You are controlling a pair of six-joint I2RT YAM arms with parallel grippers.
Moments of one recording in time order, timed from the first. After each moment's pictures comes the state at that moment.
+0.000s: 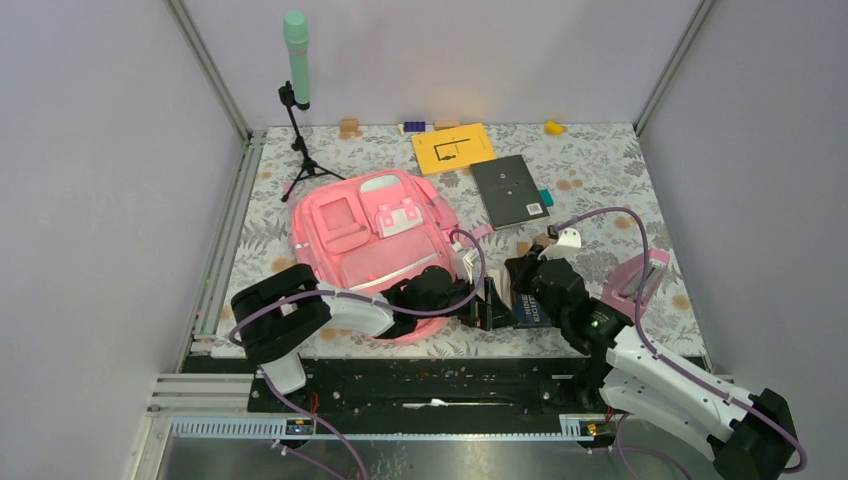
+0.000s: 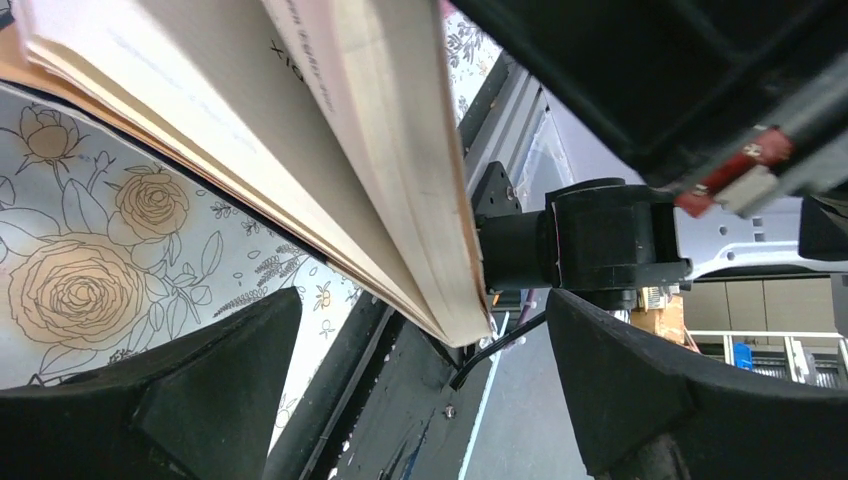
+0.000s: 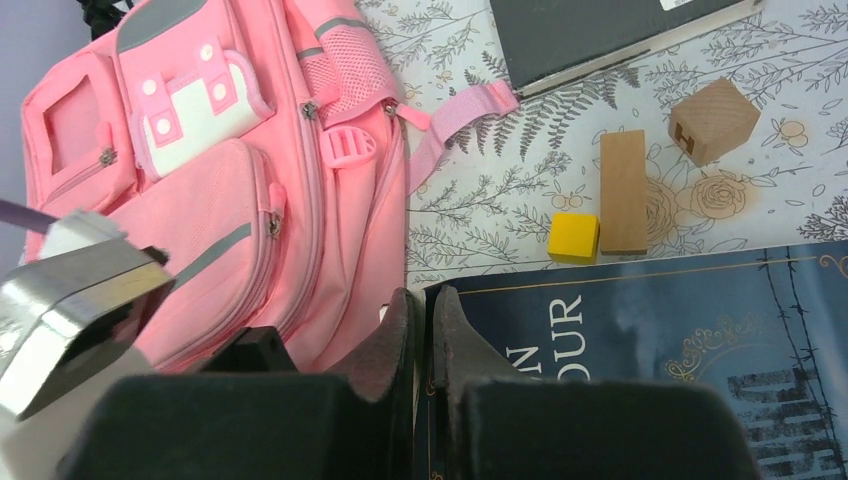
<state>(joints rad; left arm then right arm) -1.11 1.69 0.69 0.72 0.26 -0.94 0.75 0.75 0.43 -0.09 0.45 0.66</state>
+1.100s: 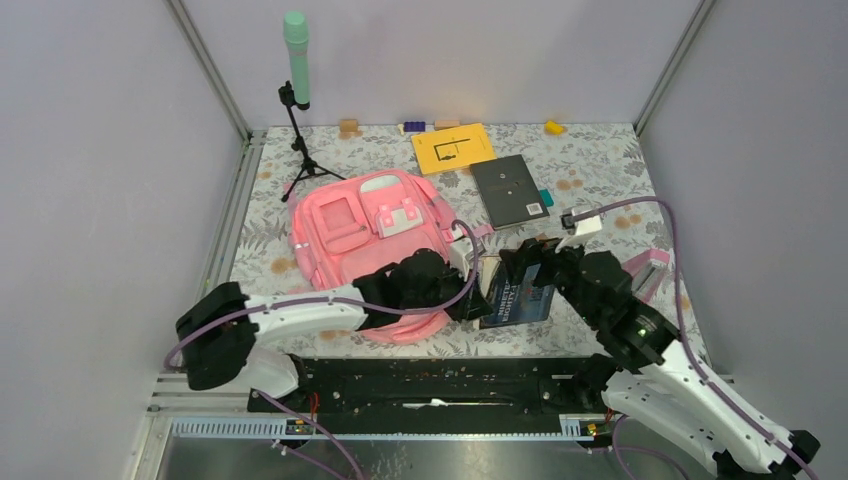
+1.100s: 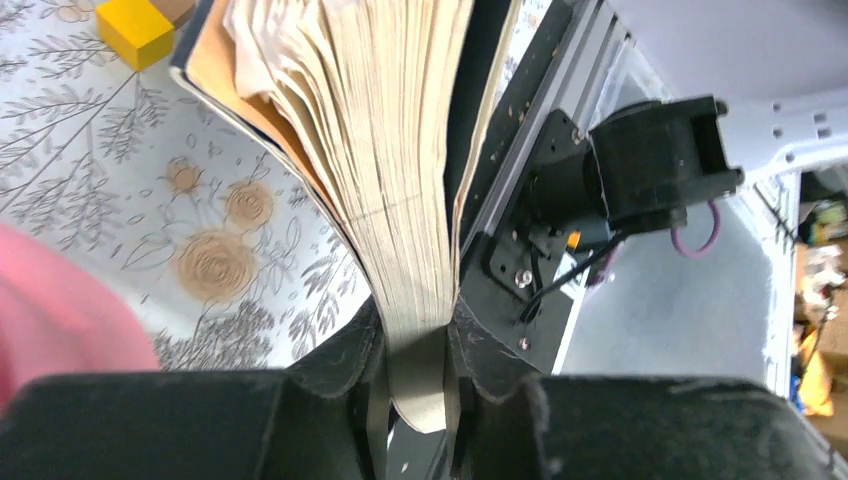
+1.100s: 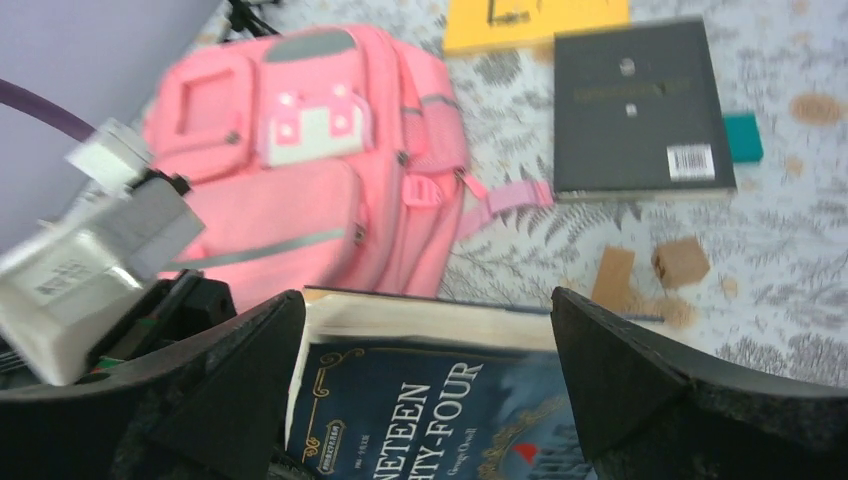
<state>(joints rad) -1.10 1.45 0.81 0.27 0.23 -0.57 0.74 0.59 0.64 -0.32 0.31 0.36</state>
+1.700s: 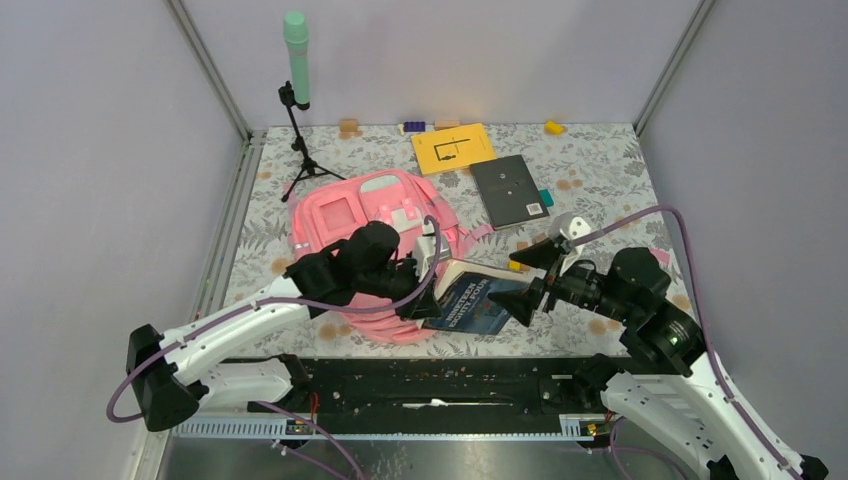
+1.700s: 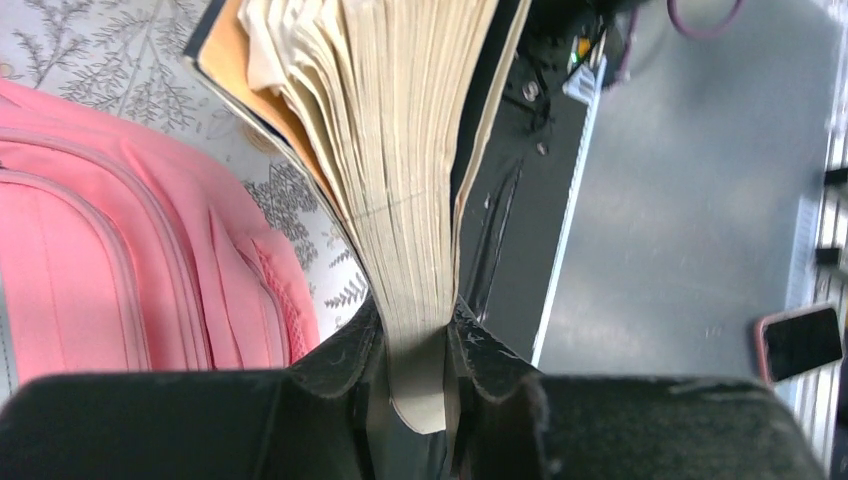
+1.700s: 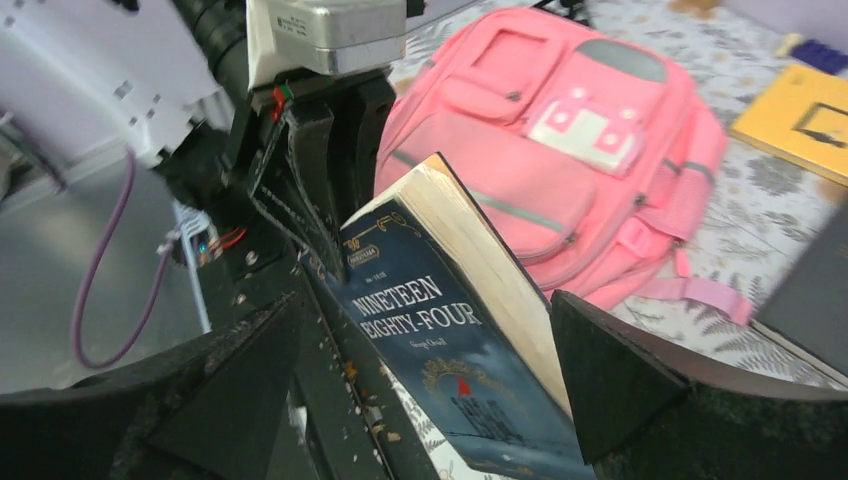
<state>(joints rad) -0.94 1.12 0.96 -0.46 0.48 -0.15 0.66 0.55 0.86 -0.45 -0.38 0.12</state>
